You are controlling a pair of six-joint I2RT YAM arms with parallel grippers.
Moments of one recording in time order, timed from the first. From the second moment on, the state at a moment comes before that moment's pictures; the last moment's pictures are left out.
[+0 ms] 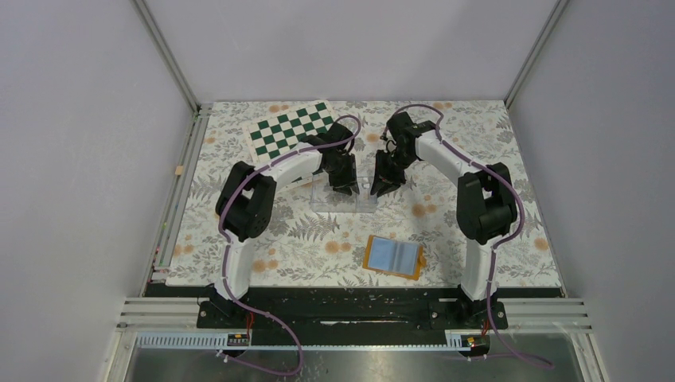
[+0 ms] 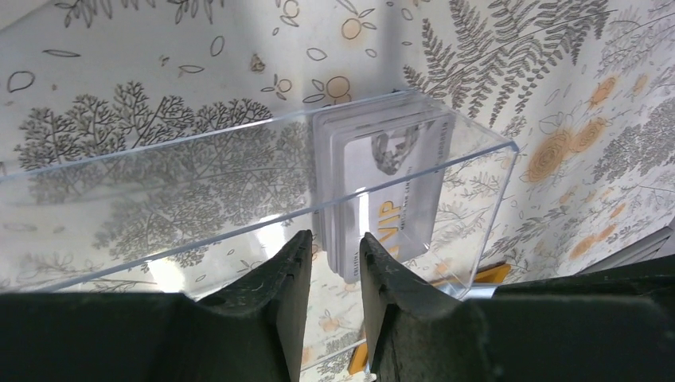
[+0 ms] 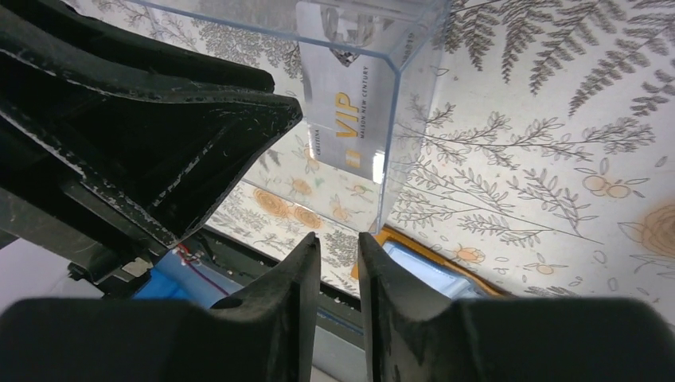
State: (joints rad) left arm -0.59 2.12 1.66 -0.67 0.26 -0.66; right arm 0.40 1.99 1.59 -0.95 -0.45 0.46
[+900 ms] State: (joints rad) left arm -0.60 2.13 1.65 -0.63 0.29 -0.68; right arm 0.38 2.03 1.59 -0.96 -0.41 0.45
